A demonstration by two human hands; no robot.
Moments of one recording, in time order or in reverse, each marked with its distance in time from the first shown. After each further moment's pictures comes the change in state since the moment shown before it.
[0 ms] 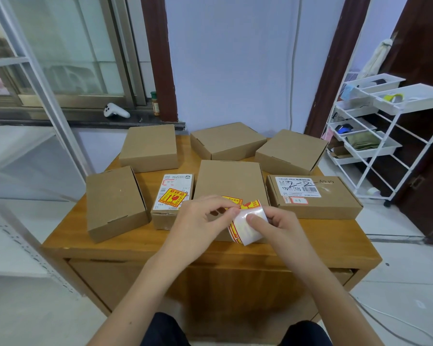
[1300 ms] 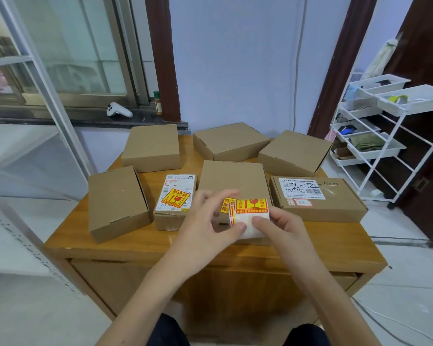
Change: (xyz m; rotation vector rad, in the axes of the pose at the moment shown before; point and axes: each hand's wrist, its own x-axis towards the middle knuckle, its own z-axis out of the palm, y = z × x) left_hand -0.010 0.006 0.000 -0.035 -0.044 -0.110; right_hand -0.005 -0.007 0.005 0.125 0.023 -0.027
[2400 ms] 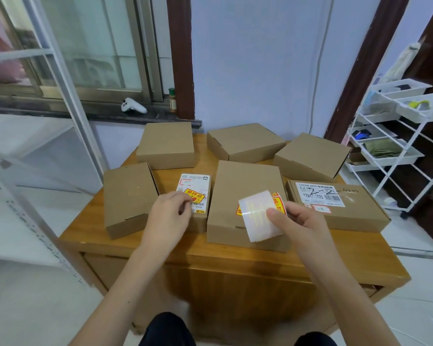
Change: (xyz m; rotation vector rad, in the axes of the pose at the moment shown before) left_hand 0.030 -0.103 -0.044 0.477 0.307 -0.083; right_hand 0.016 -0.003 0.006 -0.091 0.092 0.027
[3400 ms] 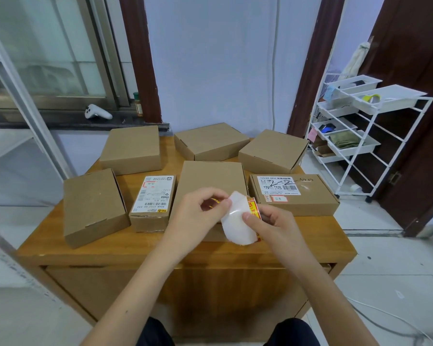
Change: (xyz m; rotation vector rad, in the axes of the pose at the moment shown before) left_hand -0.024 0.130 0.003 -0.628 -0.276 0.070; right_hand -0.013 0.017 -0.040 0.000 -0.053 -0.009
